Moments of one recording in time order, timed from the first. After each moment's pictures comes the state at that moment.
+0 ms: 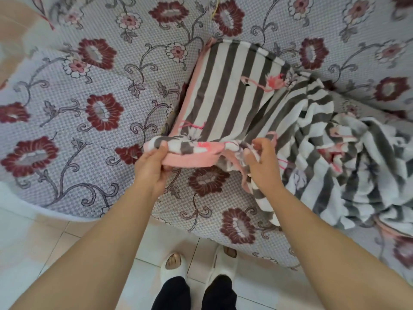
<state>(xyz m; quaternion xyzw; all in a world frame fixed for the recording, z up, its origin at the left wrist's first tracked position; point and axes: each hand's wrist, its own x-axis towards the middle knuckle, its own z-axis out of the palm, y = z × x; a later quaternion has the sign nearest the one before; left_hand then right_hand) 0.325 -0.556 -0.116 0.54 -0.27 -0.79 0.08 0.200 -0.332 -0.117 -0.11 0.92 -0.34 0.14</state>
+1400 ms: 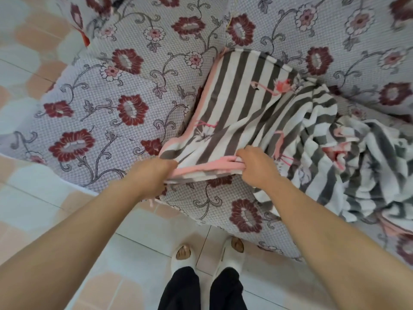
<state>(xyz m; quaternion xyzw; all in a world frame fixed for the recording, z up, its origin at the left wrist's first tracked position) 0.391 -0.577 -0.034 0.09 -0.95 -0.09 -0.27 0.232 -0.355 -0.074 -0.37 0.91 -0.03 0.20</state>
